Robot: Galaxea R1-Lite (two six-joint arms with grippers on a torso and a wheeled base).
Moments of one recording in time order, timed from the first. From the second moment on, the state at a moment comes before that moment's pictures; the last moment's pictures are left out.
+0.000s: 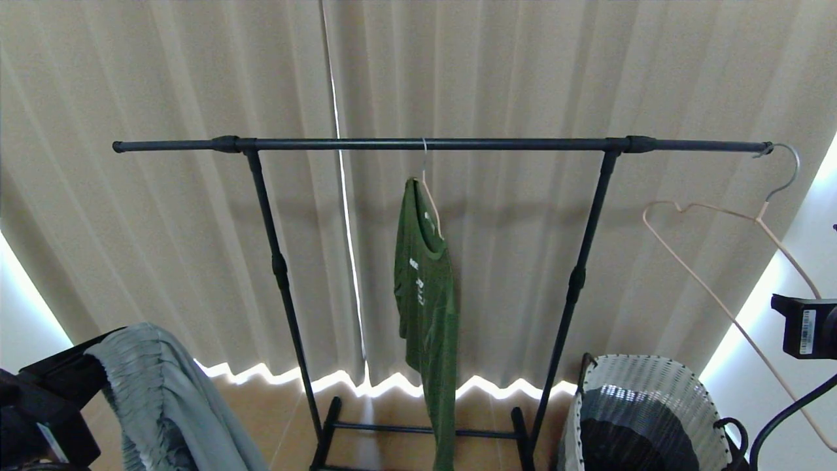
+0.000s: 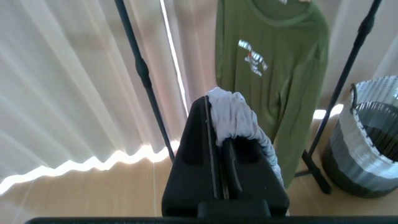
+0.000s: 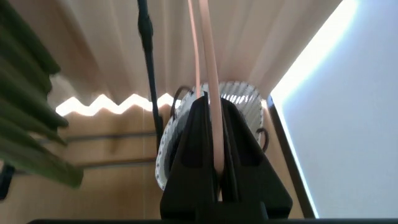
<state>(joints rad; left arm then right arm) -0.30 0.89 -0.30 -0.45 0.08 0.12 0.03 1.20 -0.59 -0.17 -0.27 0.03</state>
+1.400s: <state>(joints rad) -0.41 1.26 -0.65 -0.44 0.35 0.26 0.39 1.19 -0.58 -0.38 0.07 0.17</state>
